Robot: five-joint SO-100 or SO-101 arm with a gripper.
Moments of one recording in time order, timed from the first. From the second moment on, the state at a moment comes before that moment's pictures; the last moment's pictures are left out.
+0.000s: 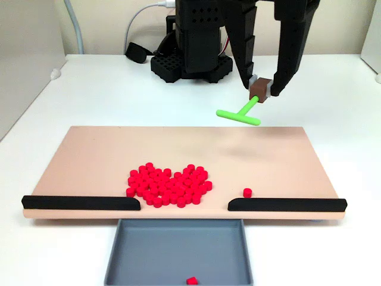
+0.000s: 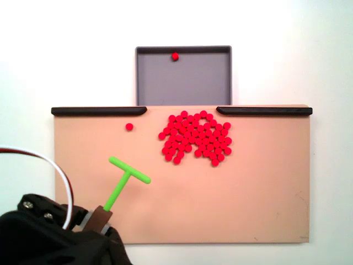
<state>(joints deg) -14.9 82.3 79.0 93.1 -39.5</state>
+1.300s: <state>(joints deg) -20.5 61.1 53.3 93.6 12.5</state>
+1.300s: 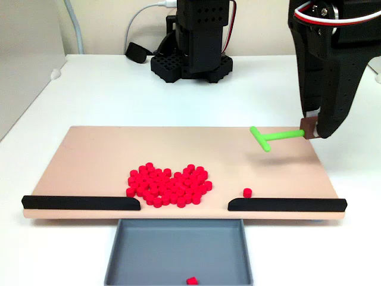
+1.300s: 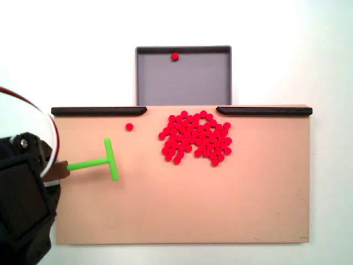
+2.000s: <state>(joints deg) -20.1 54.9 47.8 93.6 12.3</state>
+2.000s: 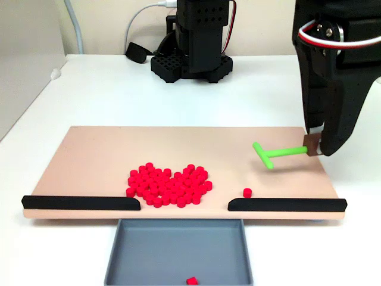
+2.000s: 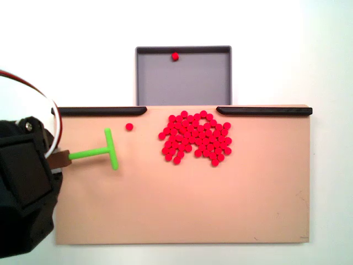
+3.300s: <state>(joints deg) -19.9 49.2 42.2 94.0 15.0</state>
